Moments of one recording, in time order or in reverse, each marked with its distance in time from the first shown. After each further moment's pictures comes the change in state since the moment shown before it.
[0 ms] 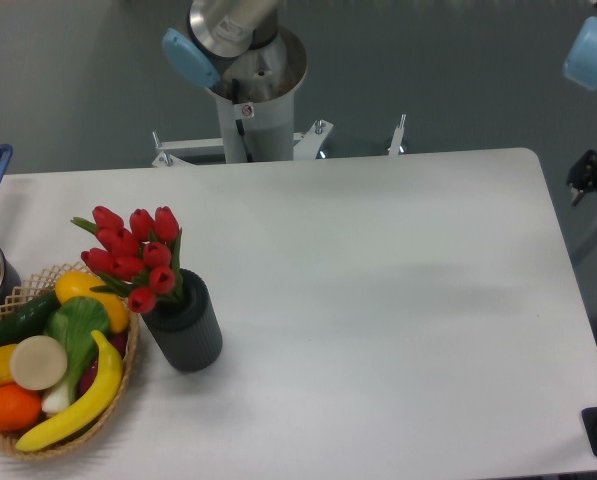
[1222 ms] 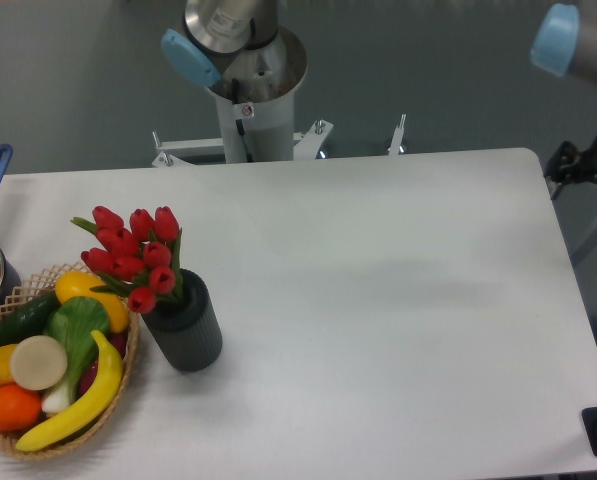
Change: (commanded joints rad) arm 0.008 0.211 -0.342 0.230 -0.188 -0.103
